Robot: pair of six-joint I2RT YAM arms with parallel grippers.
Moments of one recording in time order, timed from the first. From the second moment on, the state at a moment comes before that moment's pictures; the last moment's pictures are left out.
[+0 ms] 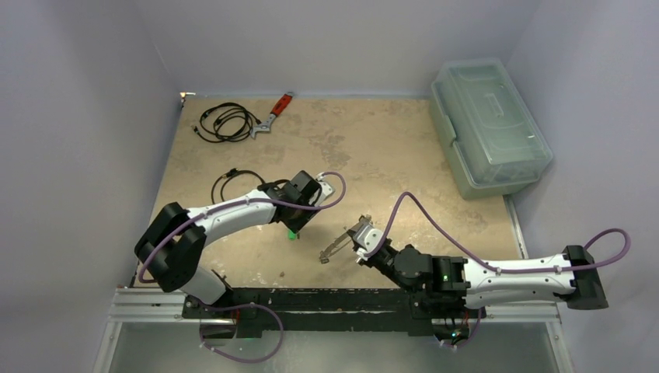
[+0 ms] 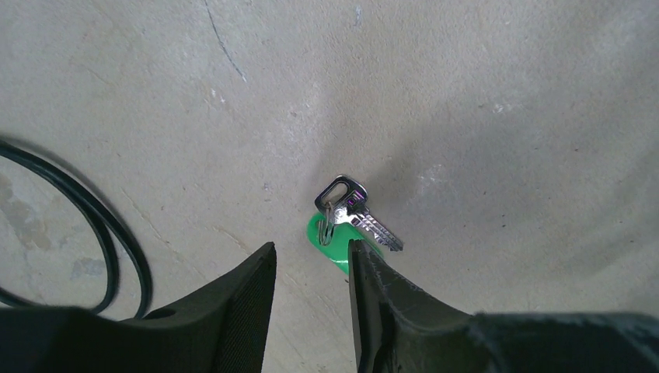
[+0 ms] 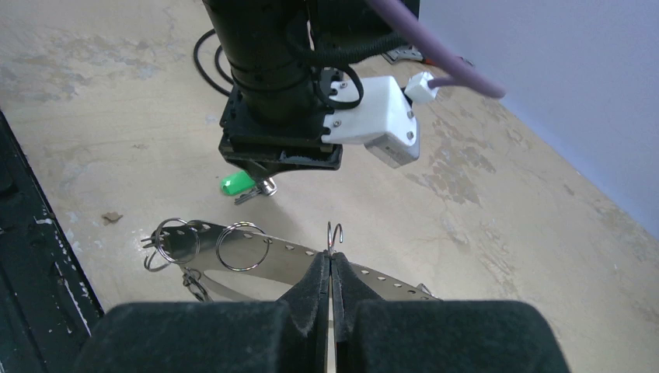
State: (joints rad) left arm -0.77 1.51 0.92 -0.56 -0.16 0.07; right arm 1.49 0.77 0.45 0.17 0.69 -0.19
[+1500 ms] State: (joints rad) left arm -0.76 1.62 0.95 -0.54 -0.16 0.09; right arm 1.49 0.72 0.43 0.17 0.66 -0.18
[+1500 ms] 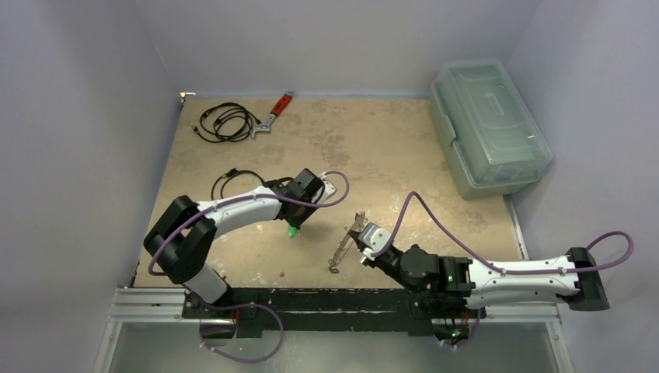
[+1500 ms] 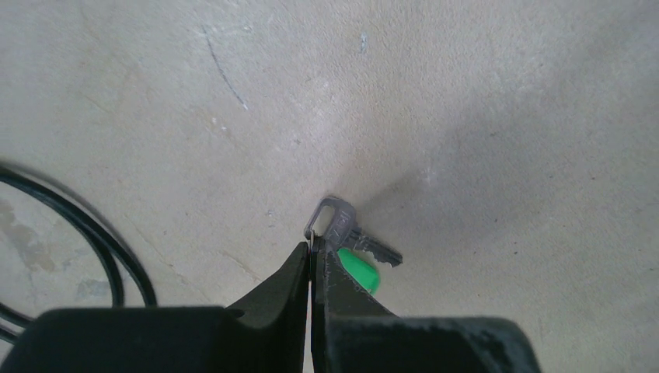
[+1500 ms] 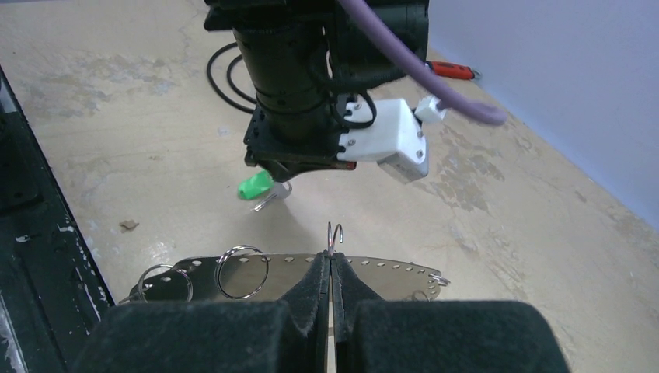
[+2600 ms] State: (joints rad) left arm -0.76 0.65 0.66 -0.34 0.46 0.76; right arm 1.49 0.85 0.47 0.21 0.40 -0.36
